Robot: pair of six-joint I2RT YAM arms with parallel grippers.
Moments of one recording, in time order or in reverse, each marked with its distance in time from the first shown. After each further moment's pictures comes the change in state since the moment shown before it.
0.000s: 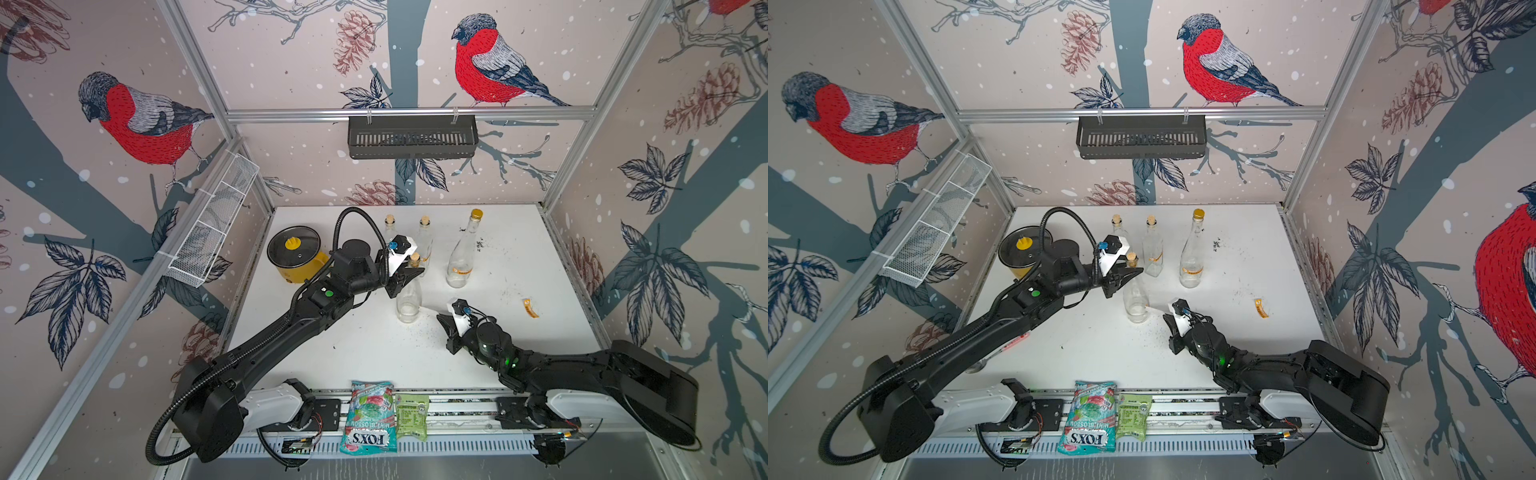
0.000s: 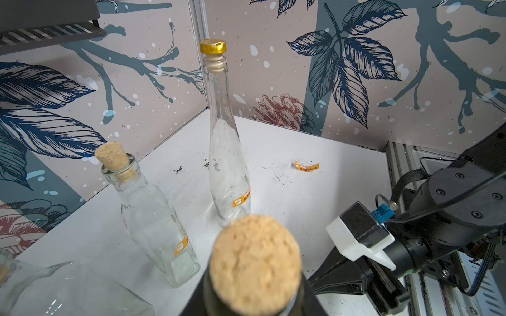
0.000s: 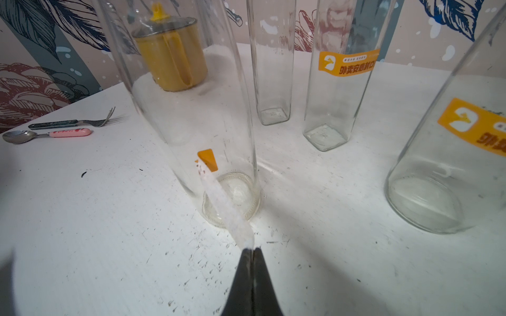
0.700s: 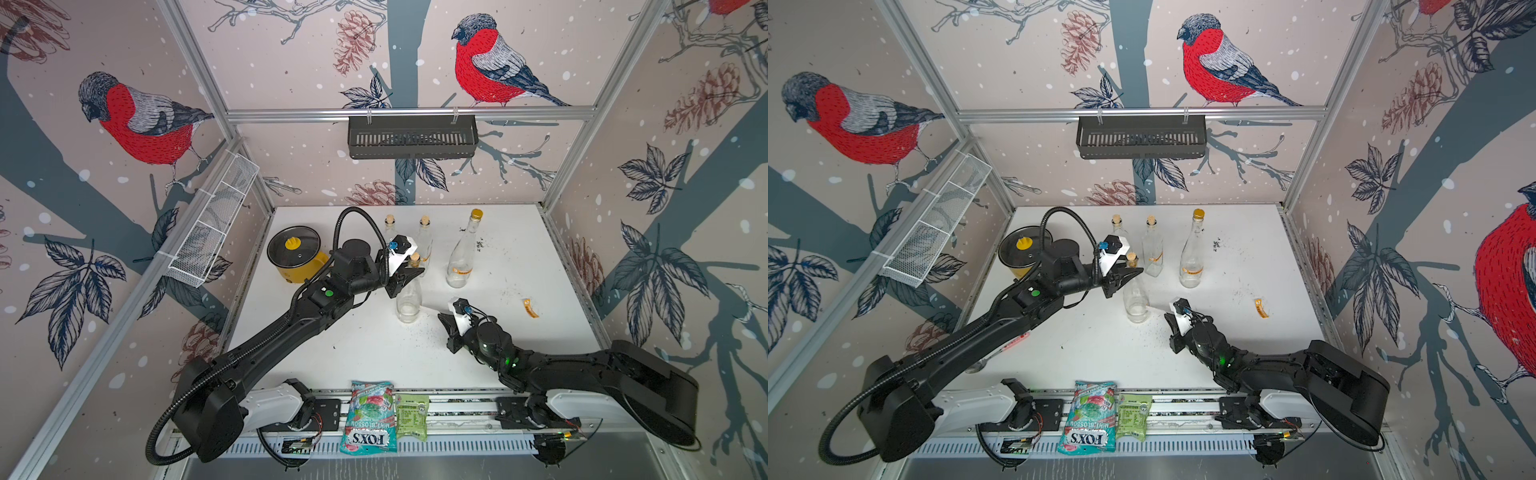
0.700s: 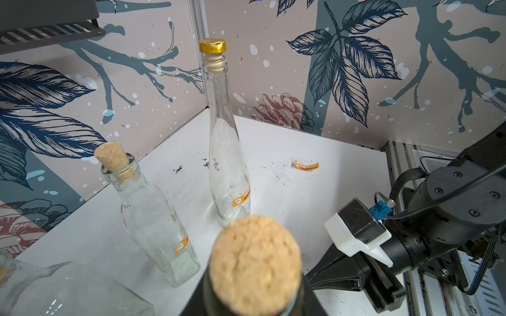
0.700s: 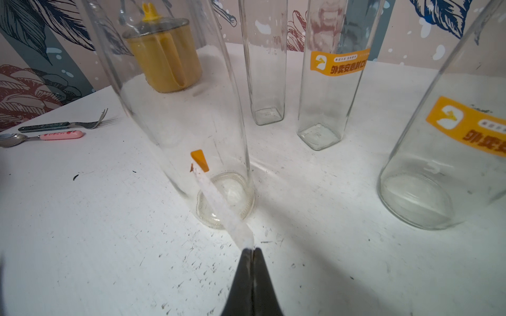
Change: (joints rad) left arm 0.000 0.001 0.004 -0.006 0.000 0.003; right arm -0.006 0.001 -0.001 0.000 0.015 0.003
